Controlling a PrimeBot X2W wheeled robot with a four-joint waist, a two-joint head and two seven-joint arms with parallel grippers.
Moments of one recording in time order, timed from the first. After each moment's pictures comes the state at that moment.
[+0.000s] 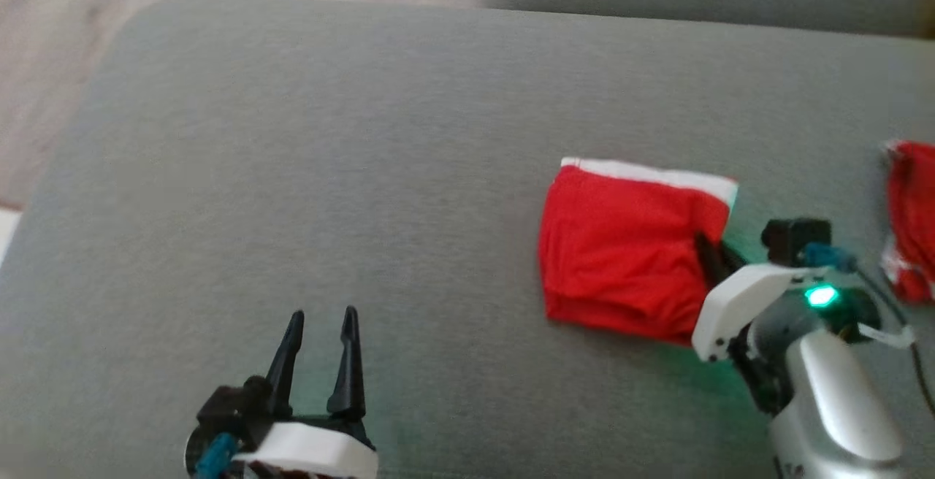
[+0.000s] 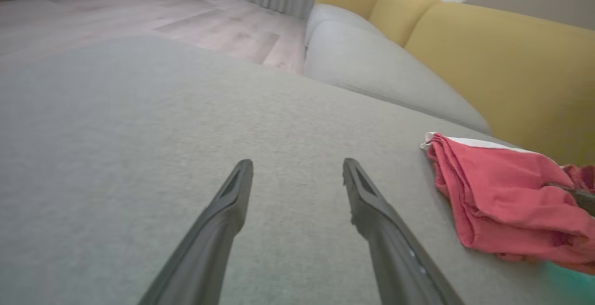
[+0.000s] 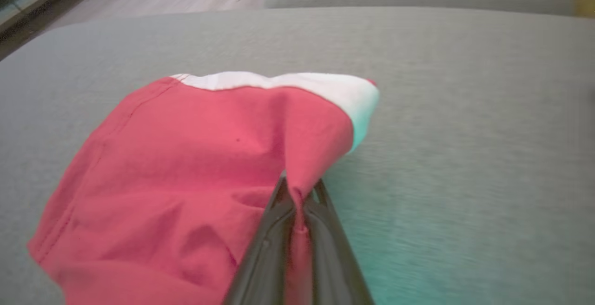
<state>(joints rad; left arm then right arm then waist) -0.04 0.20 -0.51 0.20 -0.61 0.16 -0.25 -0.28 -0.06 0.03 0.48 0.13 0.12 0.22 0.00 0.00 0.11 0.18</state>
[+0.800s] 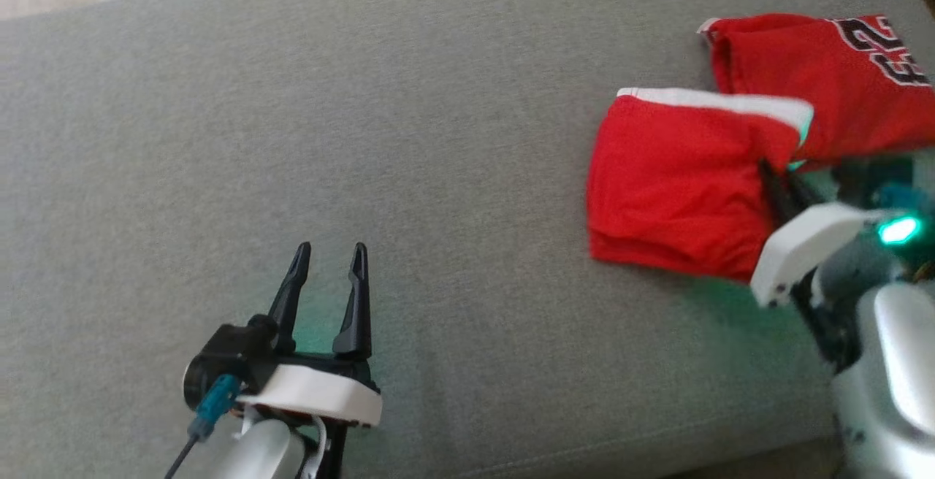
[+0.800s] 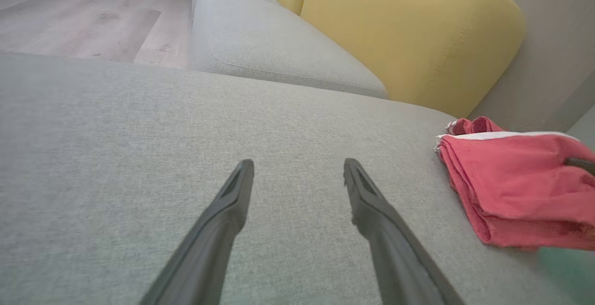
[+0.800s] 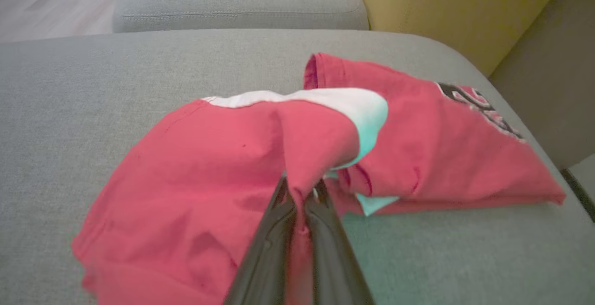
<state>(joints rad) -0.16 0.21 -0.53 0.17 -0.57 0.15 -0.22 -0.28 -0.15 0.00 0.23 0.12 0.12 0.31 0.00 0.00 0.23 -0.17</state>
